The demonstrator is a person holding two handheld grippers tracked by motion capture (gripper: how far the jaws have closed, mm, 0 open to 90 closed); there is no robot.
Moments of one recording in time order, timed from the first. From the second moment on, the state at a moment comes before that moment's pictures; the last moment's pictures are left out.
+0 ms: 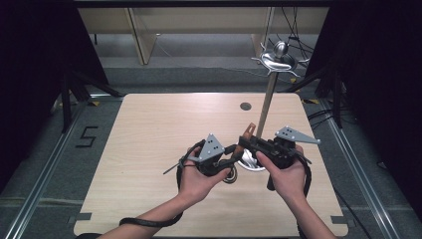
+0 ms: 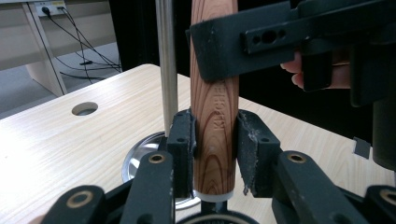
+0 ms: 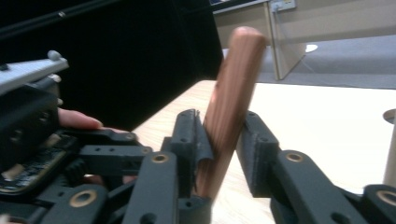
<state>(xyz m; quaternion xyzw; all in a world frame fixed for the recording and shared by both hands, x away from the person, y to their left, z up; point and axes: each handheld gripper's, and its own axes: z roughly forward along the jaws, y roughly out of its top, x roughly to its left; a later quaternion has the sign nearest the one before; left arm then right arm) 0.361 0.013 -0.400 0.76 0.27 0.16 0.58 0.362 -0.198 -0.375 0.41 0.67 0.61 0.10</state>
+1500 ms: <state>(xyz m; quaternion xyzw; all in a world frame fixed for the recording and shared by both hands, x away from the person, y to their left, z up) 0.347 0.228 -0.441 0.77 0.37 0.23 0.46 0.362 -0.284 -0.335 0.30 0.74 0.57 0.16</state>
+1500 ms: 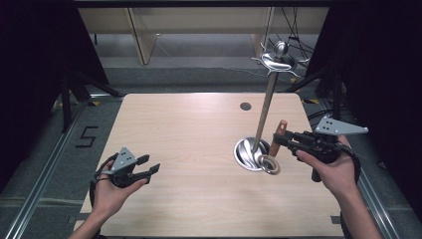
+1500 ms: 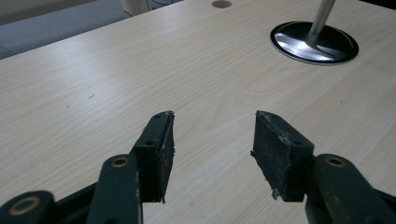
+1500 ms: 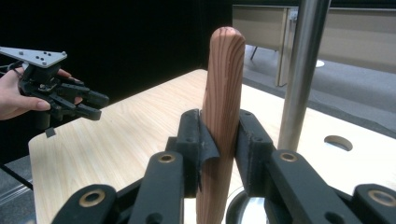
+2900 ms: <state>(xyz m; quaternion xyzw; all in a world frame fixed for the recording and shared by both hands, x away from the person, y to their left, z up) 0.351 0.225 -0.446 0.77 0.38 0.23 0.47 0.390 -0.290 -0.291 0.25 0.78 0.56 0.14</state>
